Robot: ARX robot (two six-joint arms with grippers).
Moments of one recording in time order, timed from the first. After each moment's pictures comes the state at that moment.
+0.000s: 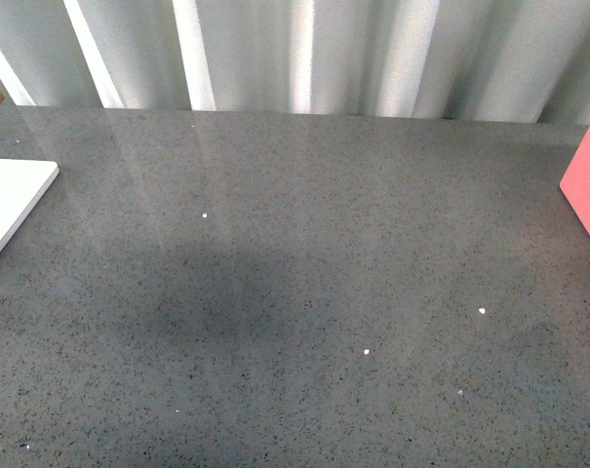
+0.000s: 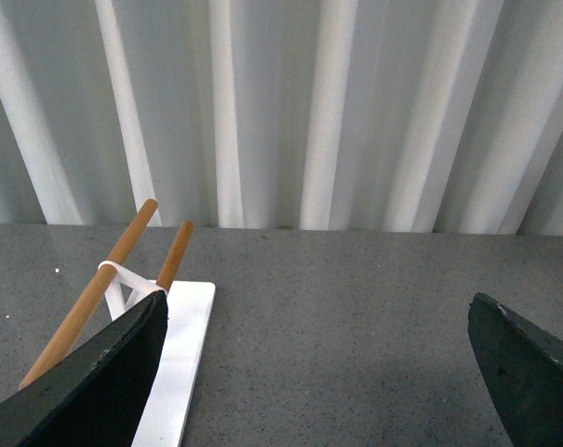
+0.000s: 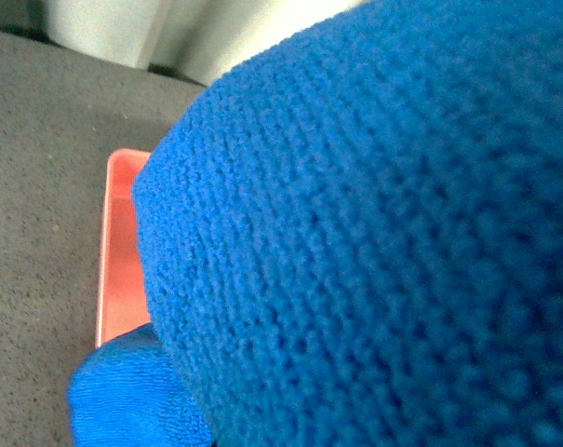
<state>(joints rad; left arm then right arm) 0.00 0.00 0.02 0.00 0.00 0.00 -0.01 1.55 1.30 -0.47 0.46 -0.38</state>
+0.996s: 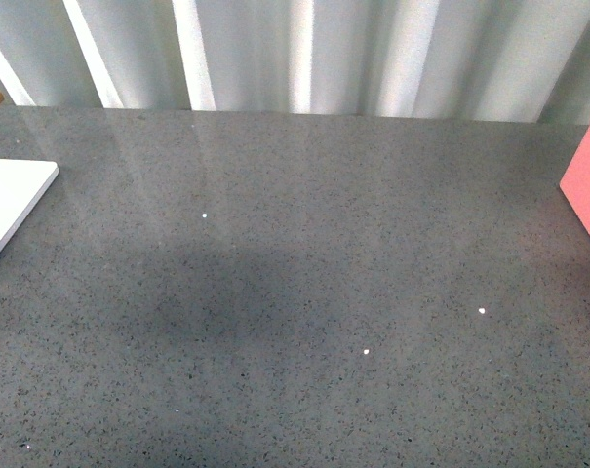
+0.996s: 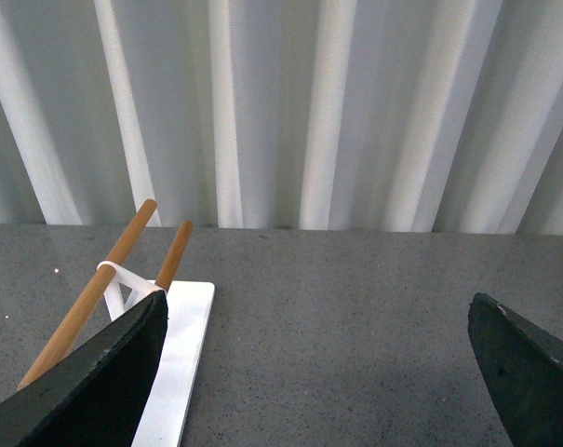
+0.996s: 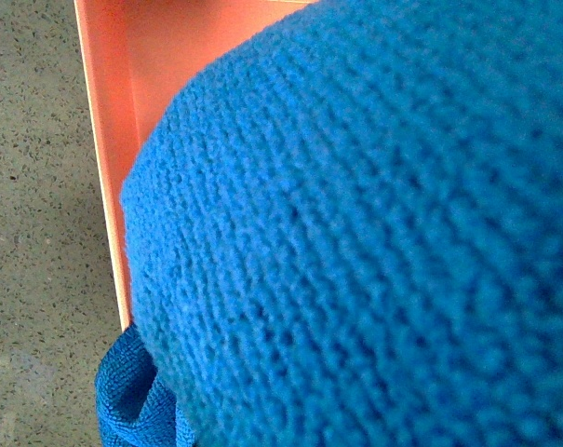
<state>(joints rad) 0.00 0.00 0.02 0.00 0.00 0.00 -0.18 1.70 1.27 -0.67 0.23 -0.21</state>
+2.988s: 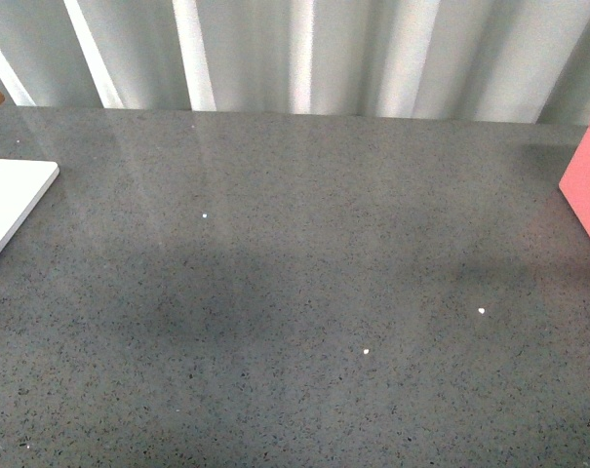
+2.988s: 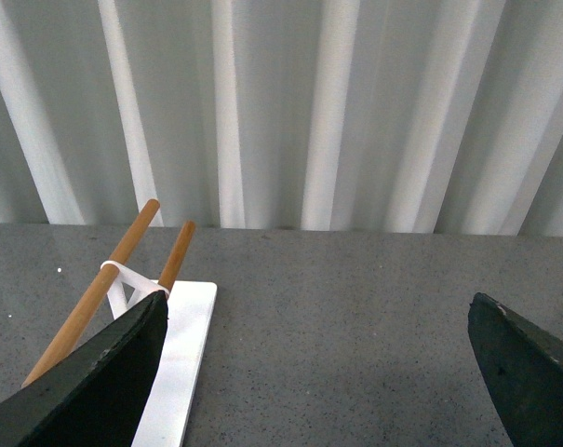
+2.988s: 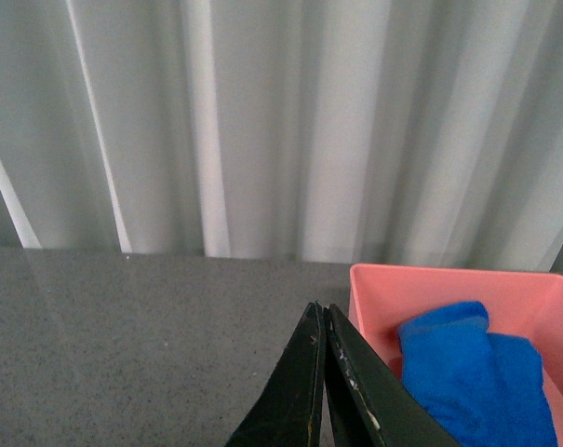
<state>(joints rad) 0.00 0.00 0.02 0.00 0.00 0.00 0.00 0.87 0.06 0.82 -0.02 -0.03</state>
